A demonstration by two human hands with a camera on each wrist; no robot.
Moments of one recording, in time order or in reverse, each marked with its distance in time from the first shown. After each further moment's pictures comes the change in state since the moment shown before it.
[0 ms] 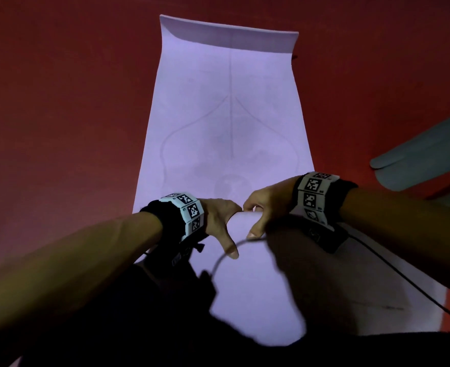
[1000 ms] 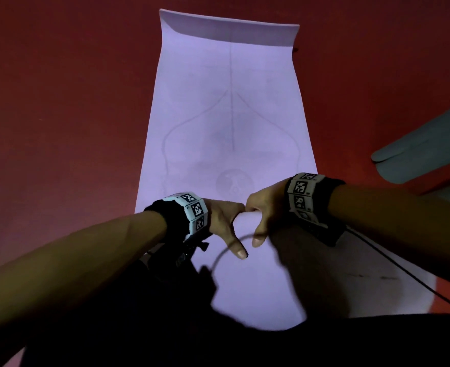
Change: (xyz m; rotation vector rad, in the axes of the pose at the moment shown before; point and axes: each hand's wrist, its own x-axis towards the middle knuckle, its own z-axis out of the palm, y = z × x) left_hand -0.001 0.000 0.014 -0.057 -0.064 -0.046; right_hand 0.006 -0.011 0.017 -0.076 -0.057 -0.016
